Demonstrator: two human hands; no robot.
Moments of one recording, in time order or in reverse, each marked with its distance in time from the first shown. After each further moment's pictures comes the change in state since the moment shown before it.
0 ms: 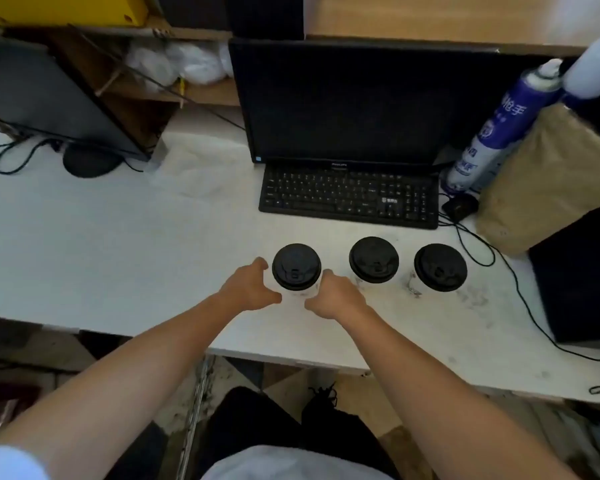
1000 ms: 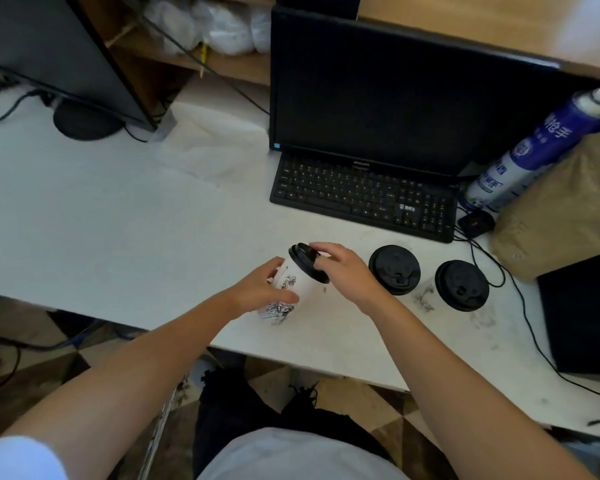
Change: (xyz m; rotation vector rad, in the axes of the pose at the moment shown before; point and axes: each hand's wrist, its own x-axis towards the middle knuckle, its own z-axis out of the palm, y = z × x) left_hand 0.017 -0.030 0.014 -0.719 -0.251 0.187; right_hand 0.014 -0.024 -0.028 0.610 0.050 -0.209
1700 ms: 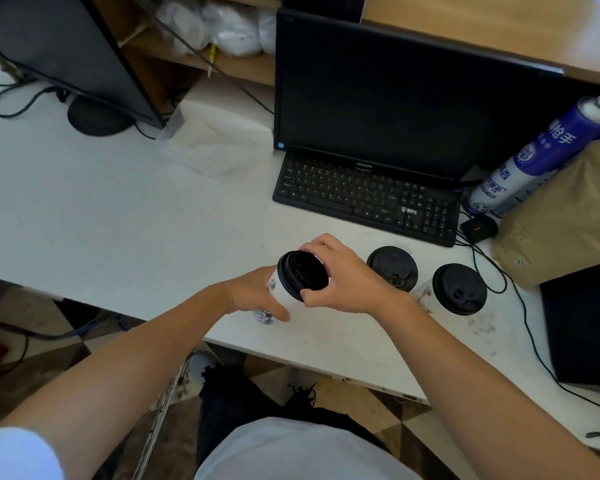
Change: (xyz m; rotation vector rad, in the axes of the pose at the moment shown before) left_hand -0.014 0.012 -0.001 0.135 -0.191 0.003; right_hand -0.016 -0.007 -0.019 -0.509 -0.210 -0.420
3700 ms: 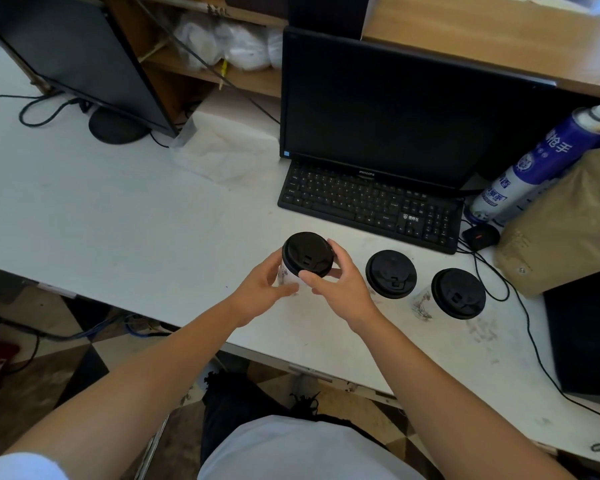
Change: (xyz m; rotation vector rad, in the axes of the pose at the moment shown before) left_hand -0.004 -0.001 0.032 -0.215 0.386 0.290; right_hand -0.005 0.018 0.046 0.652 0.350 0.287
